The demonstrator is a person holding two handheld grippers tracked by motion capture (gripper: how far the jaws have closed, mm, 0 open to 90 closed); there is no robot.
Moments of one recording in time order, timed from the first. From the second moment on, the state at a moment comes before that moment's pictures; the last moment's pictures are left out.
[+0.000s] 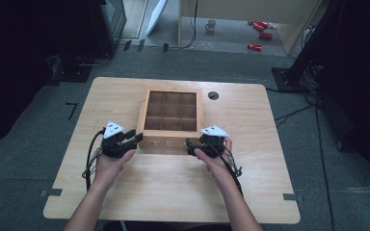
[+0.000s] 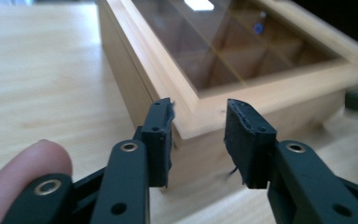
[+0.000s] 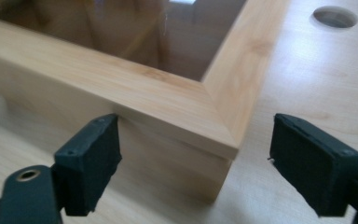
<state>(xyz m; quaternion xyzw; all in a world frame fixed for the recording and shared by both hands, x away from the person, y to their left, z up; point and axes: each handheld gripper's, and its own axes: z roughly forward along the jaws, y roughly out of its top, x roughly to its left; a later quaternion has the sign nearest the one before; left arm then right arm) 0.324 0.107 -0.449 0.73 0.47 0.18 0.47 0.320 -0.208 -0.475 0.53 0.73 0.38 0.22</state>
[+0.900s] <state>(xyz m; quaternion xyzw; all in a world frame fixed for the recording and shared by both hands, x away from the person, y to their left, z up) 0.329 0.096 -0.465 0.76 0.46 0.18 0.42 0.319 -0.208 -0.480 0.52 0.72 0.39 0.22</state>
